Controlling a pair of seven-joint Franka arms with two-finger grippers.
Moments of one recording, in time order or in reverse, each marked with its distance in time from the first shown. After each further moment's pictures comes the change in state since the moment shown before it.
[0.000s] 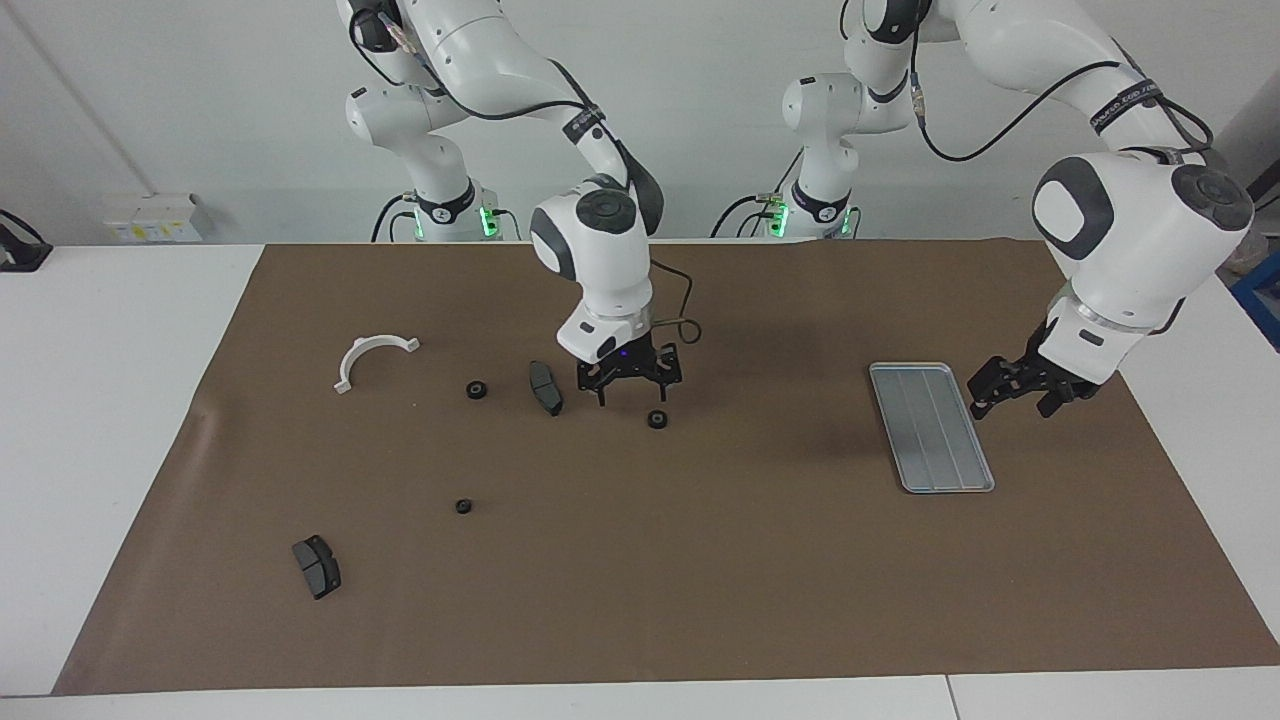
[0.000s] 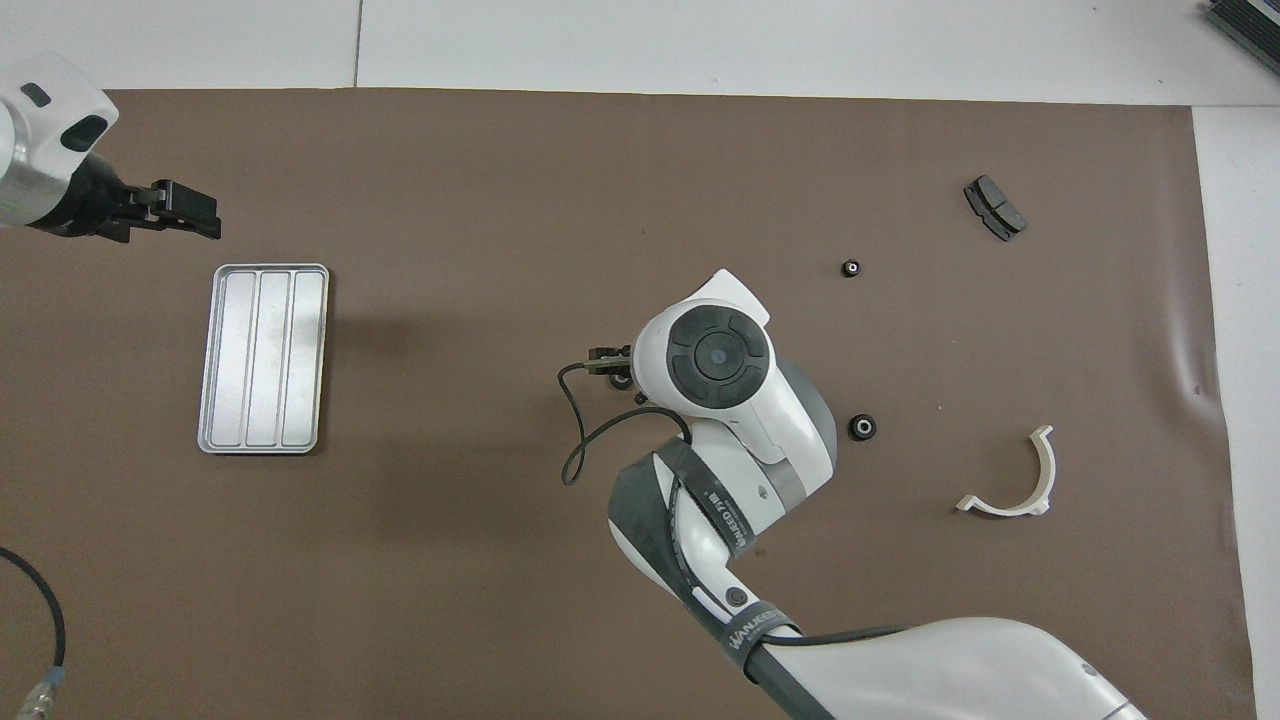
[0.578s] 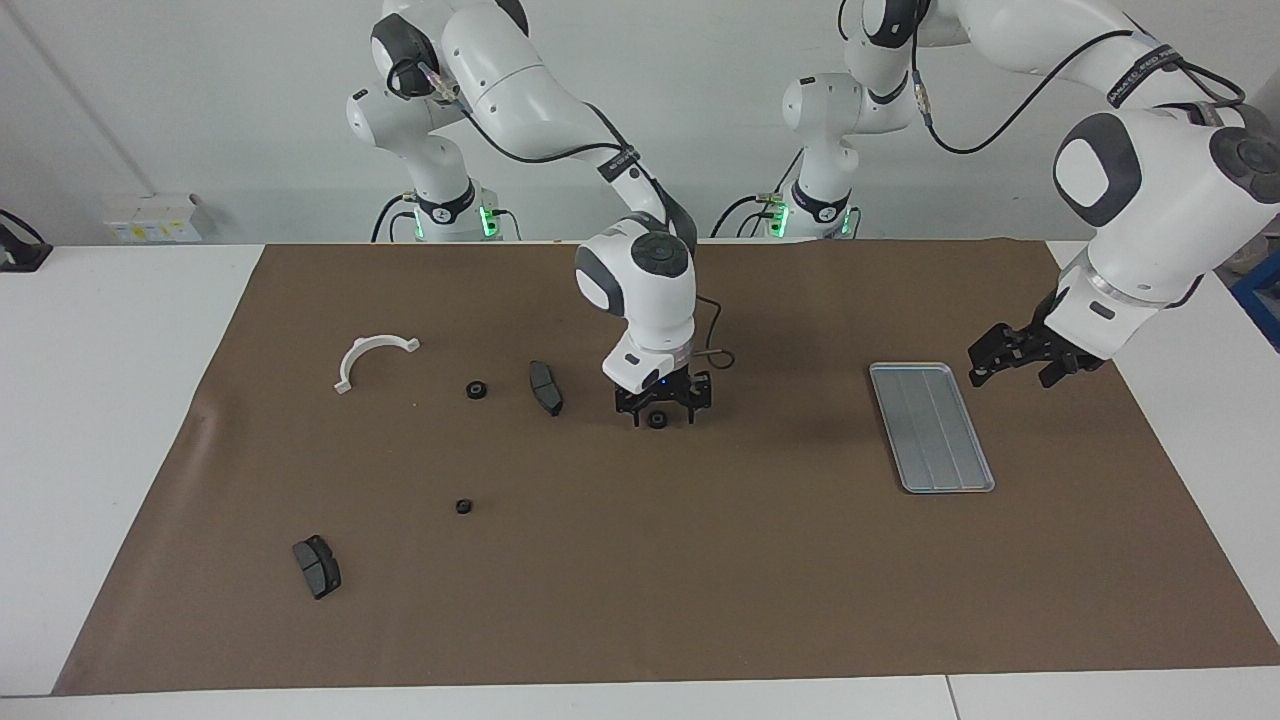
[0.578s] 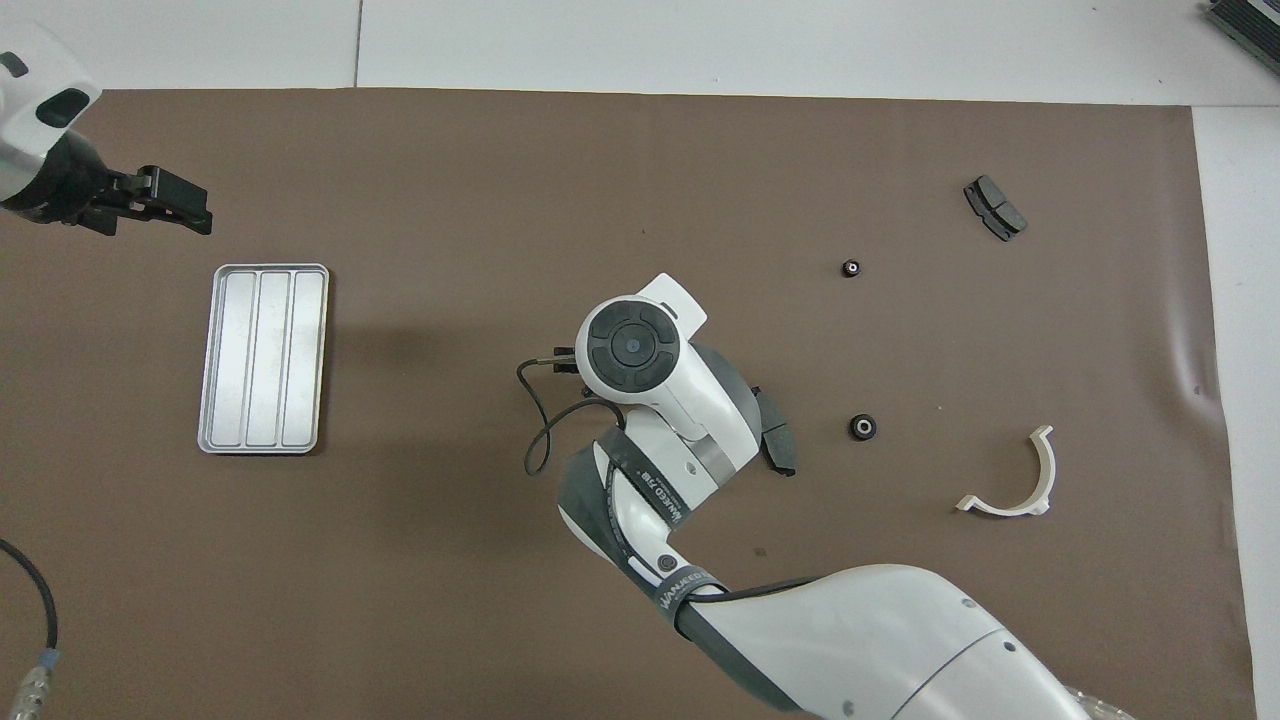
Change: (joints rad) left arm -0.007 0.010 -0.013 0.177 0.004 -0.319 0.000; right arm 0.037 0.141 -0.001 0.109 -0.038 -0.013 0.059
